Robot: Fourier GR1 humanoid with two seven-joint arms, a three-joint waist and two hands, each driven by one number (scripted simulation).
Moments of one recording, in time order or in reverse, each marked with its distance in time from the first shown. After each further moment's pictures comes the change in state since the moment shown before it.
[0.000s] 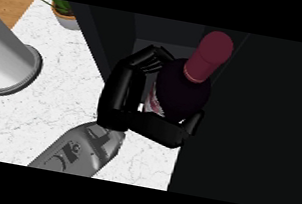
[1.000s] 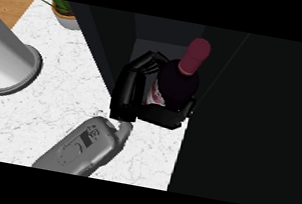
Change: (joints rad) left arm -0.006 0.001 -0.011 0.262 0.159 0.048 -0.278; right arm -0.019 -0.008 0.003 -0.008 0.000 -0.008 0.028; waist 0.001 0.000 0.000
